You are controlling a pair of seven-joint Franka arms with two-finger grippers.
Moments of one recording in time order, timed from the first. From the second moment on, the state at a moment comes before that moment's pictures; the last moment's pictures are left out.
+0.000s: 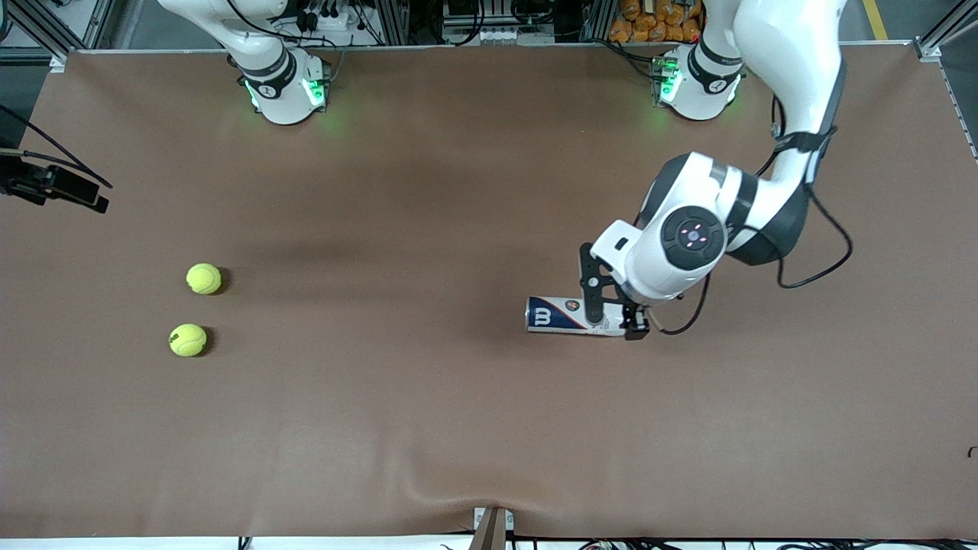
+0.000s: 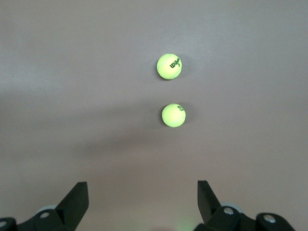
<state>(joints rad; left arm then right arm) -0.38 0.53 -0.10 -1.49 0.02 1.94 1.06 -0.06 -0.01 -0.06 -1.64 0.01 1.54 0.03</state>
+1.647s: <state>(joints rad) -0.44 0.69 -0.11 -1.67 0.09 2.37 1.08 -0.07 0.00 -0.05 -1.61 0.01 1.56 0.02</state>
